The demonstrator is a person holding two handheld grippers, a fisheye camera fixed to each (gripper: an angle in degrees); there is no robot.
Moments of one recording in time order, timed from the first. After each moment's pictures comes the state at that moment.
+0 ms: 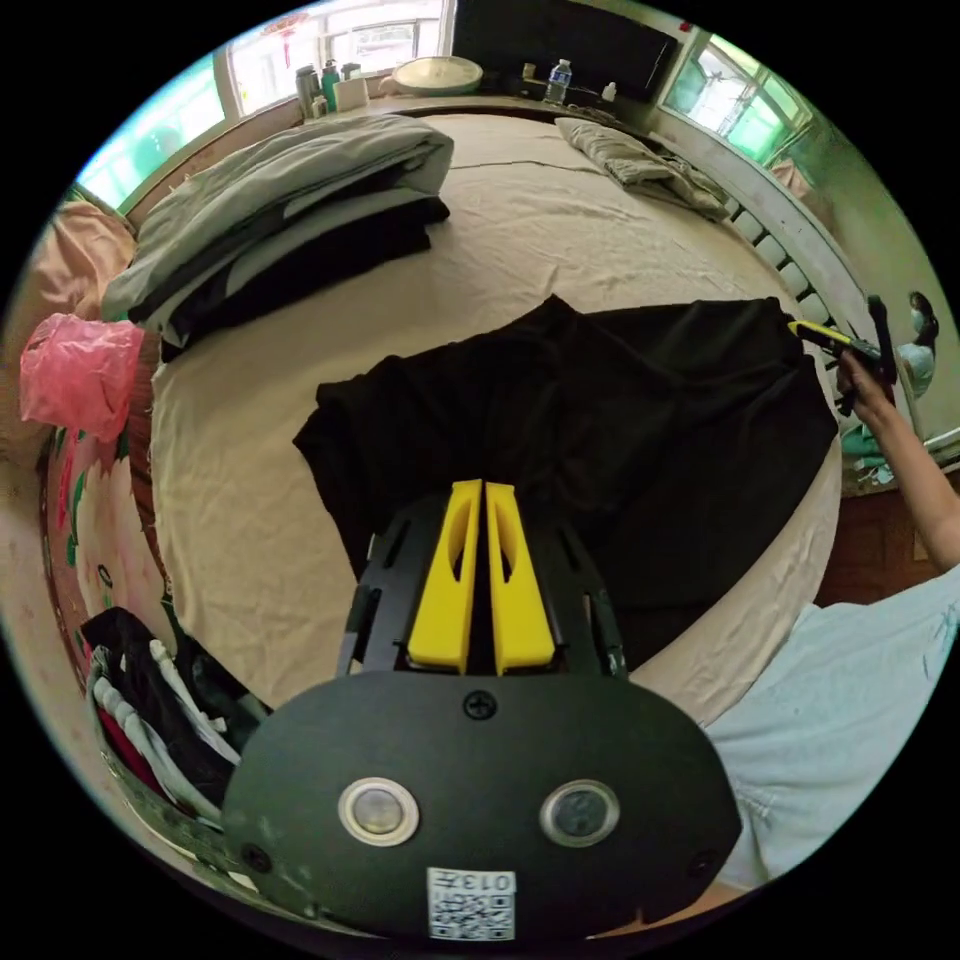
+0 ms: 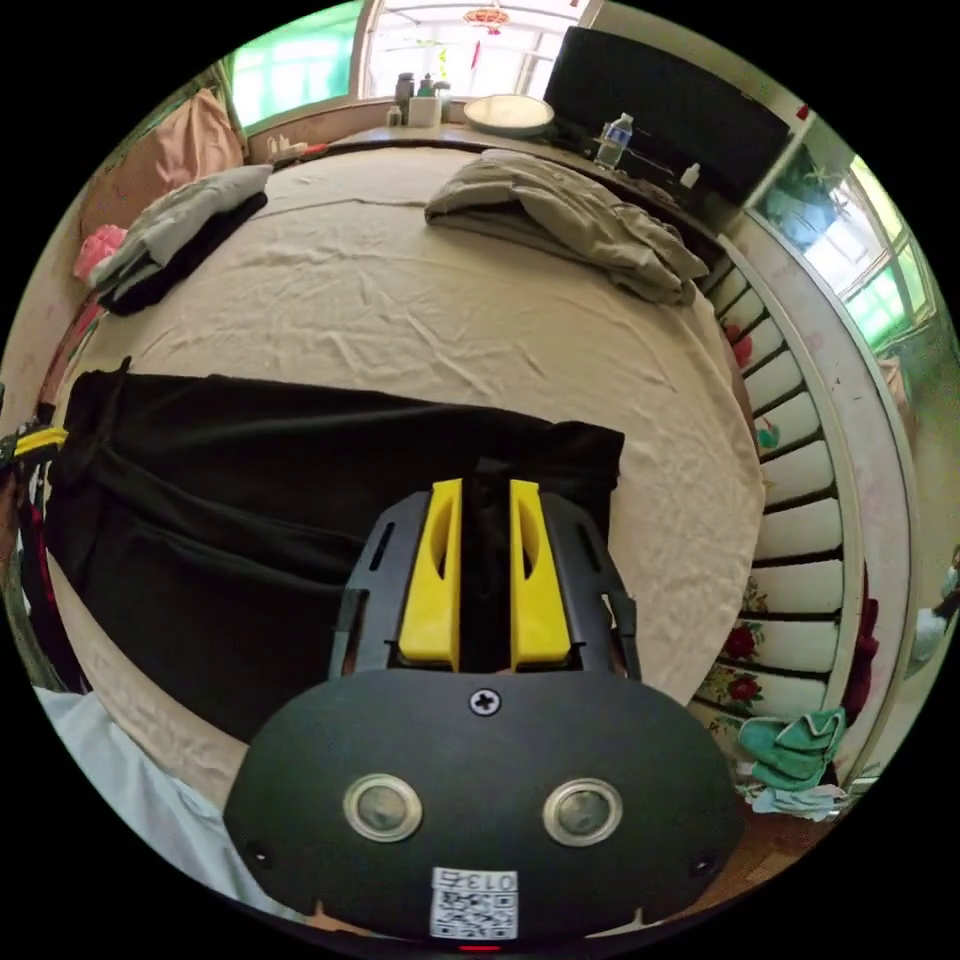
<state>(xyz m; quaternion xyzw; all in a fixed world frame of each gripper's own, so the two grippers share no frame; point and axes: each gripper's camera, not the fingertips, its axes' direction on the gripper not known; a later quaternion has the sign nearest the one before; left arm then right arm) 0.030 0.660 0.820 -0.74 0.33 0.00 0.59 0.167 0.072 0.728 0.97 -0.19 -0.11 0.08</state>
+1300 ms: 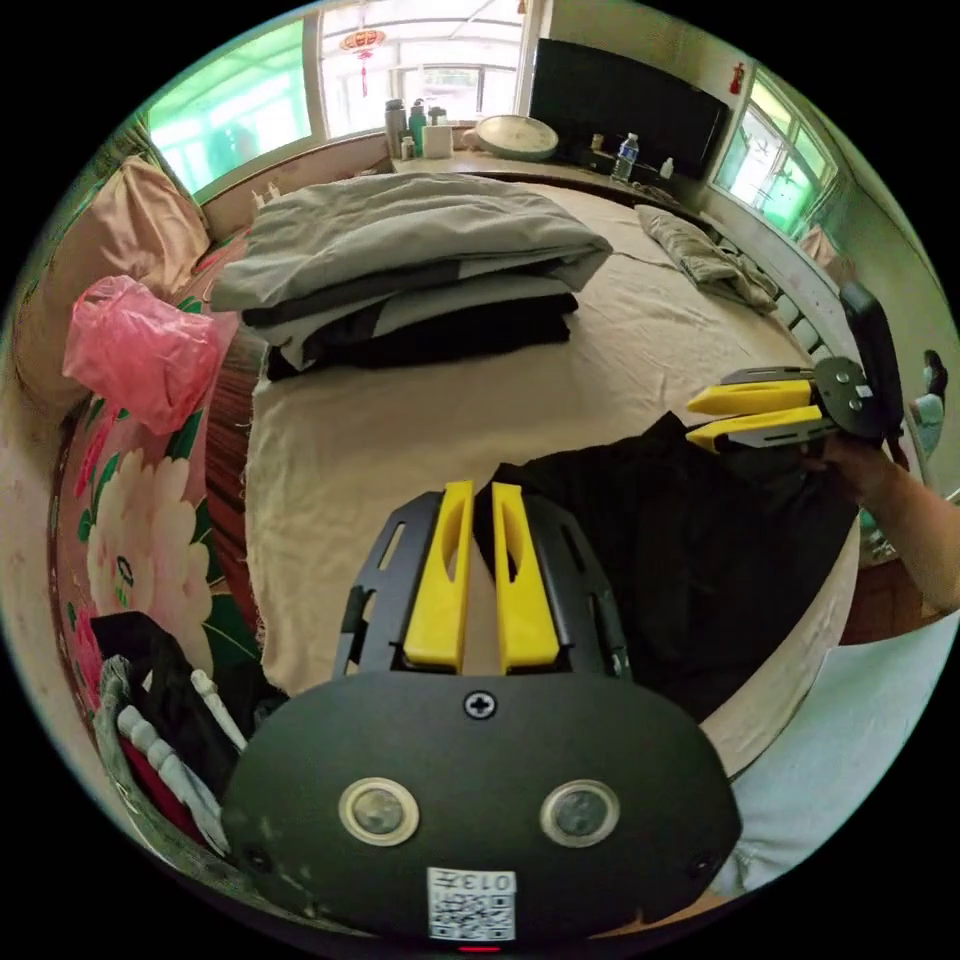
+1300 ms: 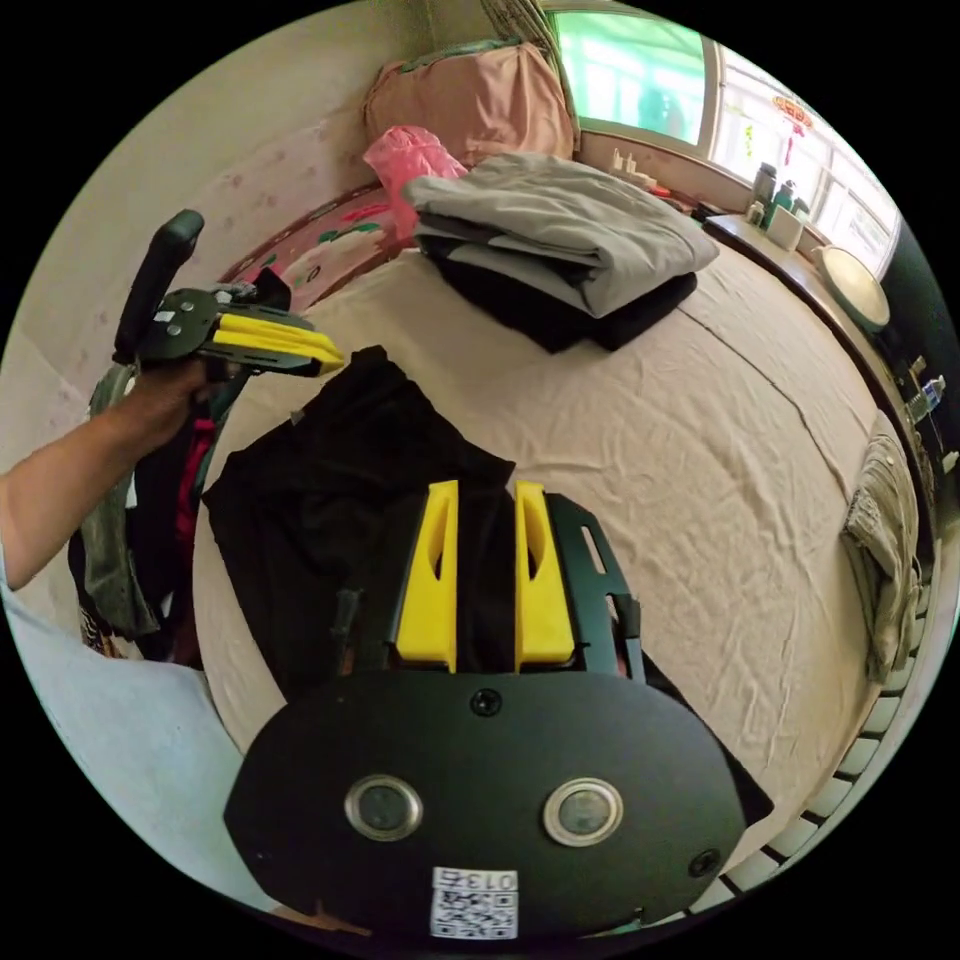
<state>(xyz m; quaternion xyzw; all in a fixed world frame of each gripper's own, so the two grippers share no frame) -0.109 0.634 0.911 -0.70 0.26 -0.02 0.67 -0.139 0.278 0.735 0.93 0.14 -0.33 -0.01</state>
